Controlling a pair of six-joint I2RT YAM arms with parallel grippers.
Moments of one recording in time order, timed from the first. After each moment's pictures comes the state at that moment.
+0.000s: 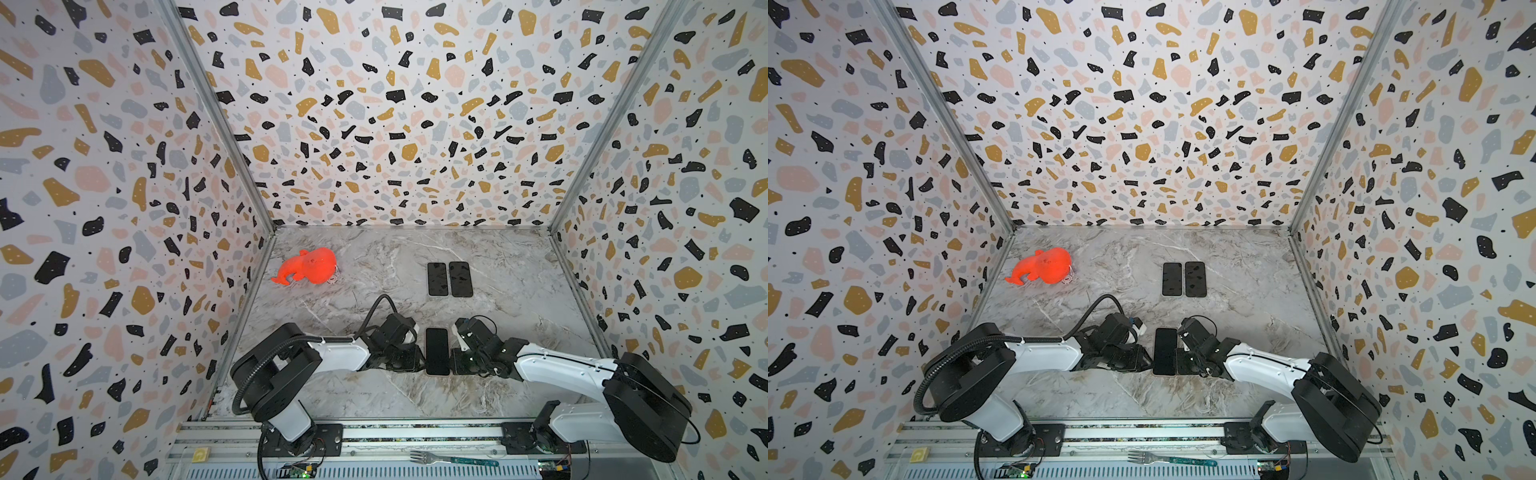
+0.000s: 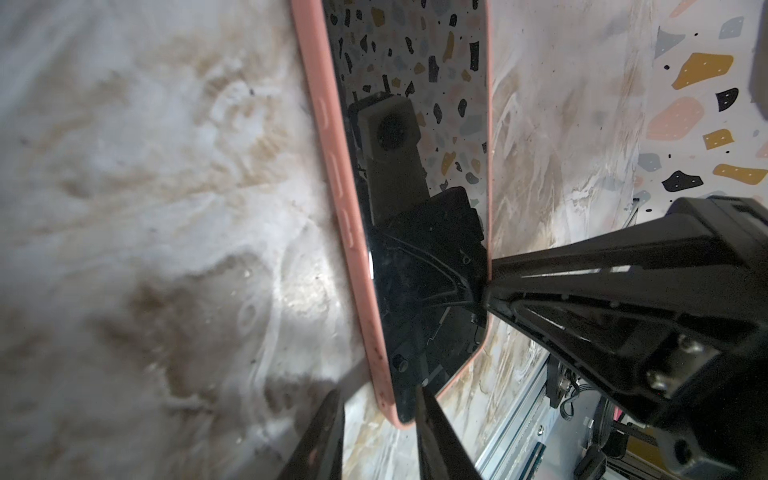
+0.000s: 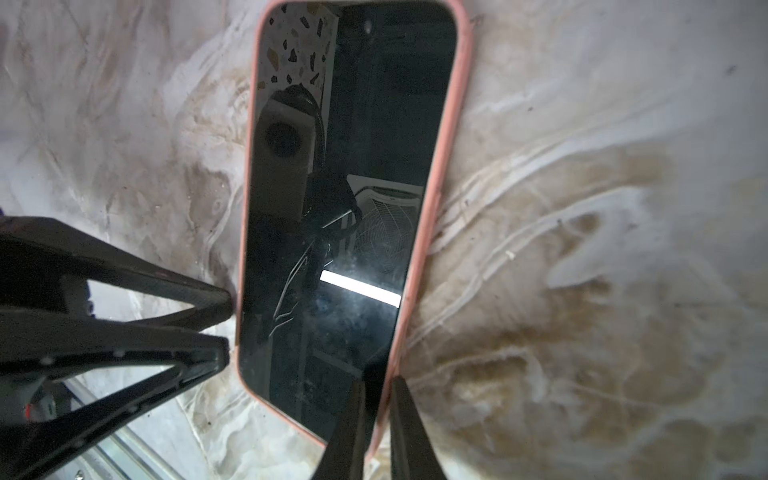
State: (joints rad) left arm -0.84 1.61 0.65 0.02 0.45 -0.76; right arm 0.81 1.31 0.52 -0.25 -0.18 0.70
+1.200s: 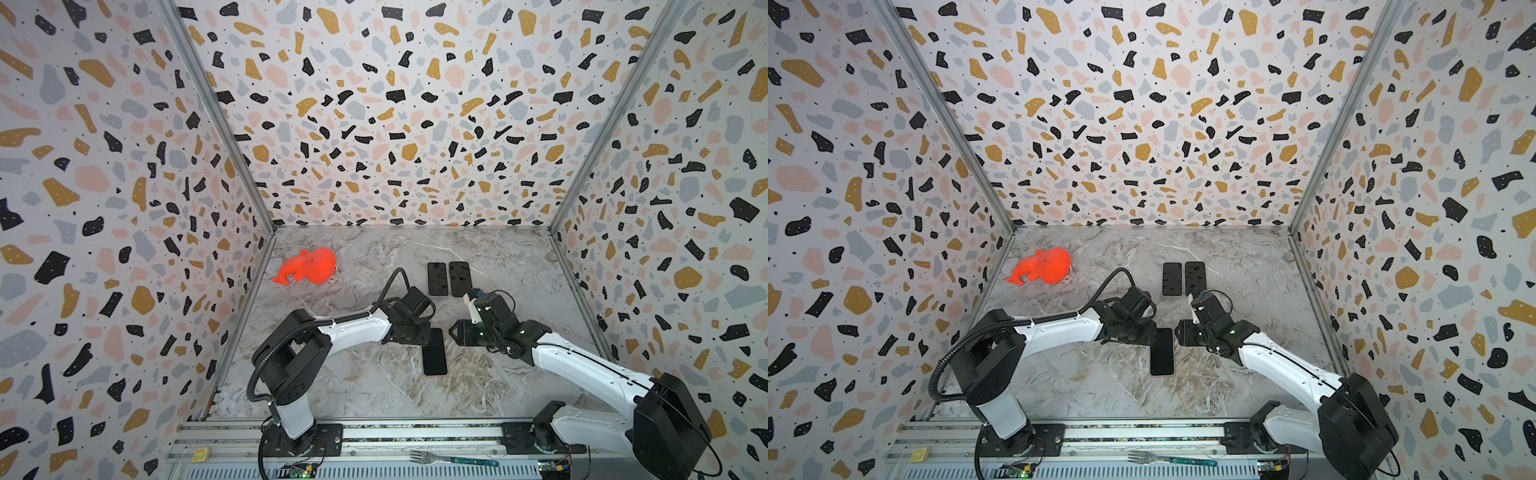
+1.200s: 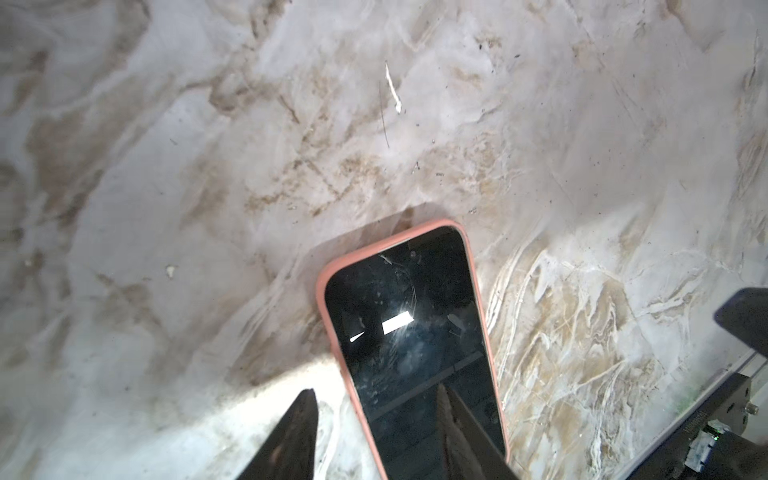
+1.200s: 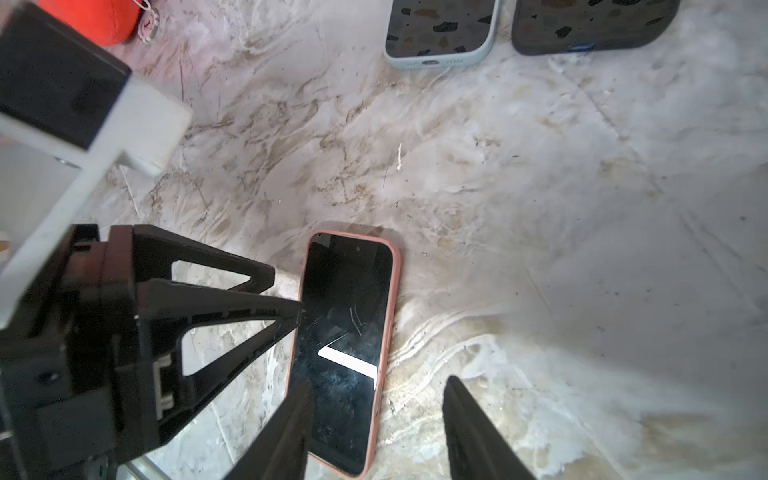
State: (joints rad) left arm -0.84 1.76 1.08 -0.42 0.15 -0.62; right arm 0.65 1.18 0.69 -0.38 -0.12 0.55
